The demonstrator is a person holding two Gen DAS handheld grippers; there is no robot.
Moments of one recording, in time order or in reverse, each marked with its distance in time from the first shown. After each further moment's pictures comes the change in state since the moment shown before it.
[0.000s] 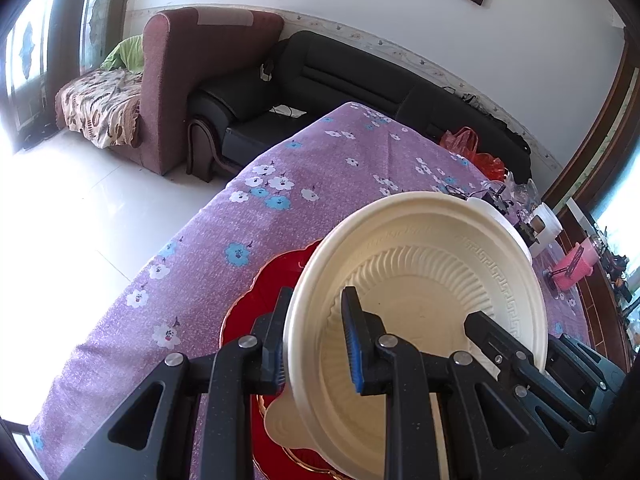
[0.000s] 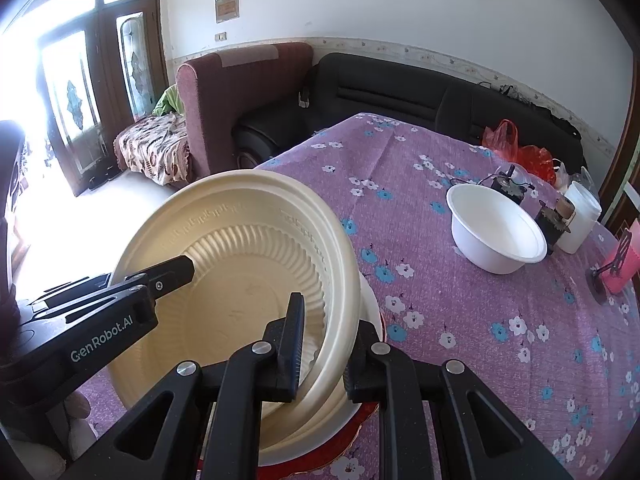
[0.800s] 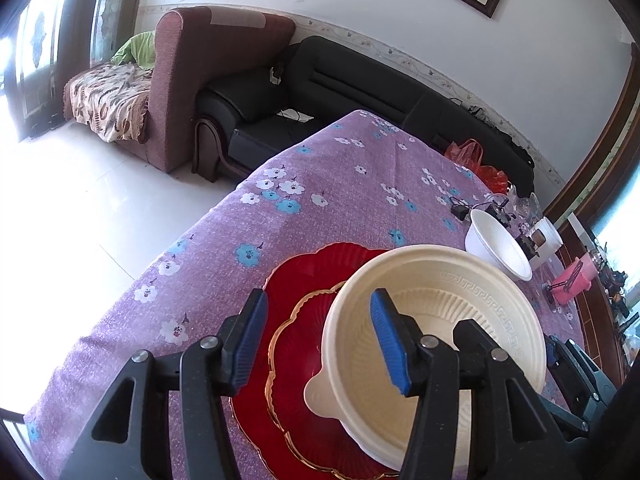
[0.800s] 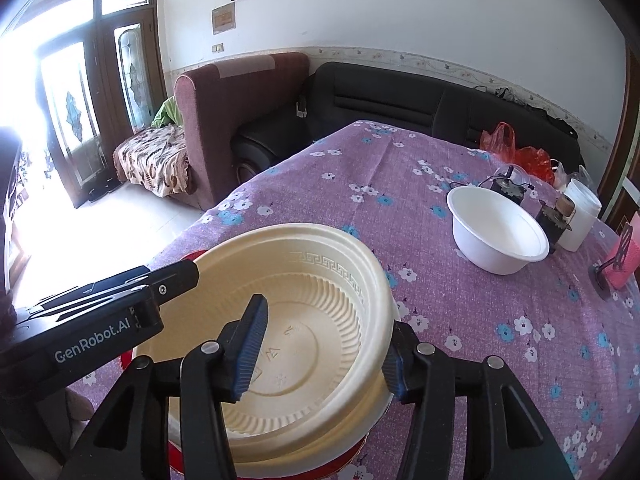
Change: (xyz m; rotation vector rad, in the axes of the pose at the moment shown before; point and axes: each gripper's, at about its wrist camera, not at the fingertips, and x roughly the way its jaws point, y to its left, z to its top) left arm -0.006 0.005 0.000 -0.048 -0.026 0.001; right arm -0.005 0.004 -0.003 0.022 -0.065 -0.002
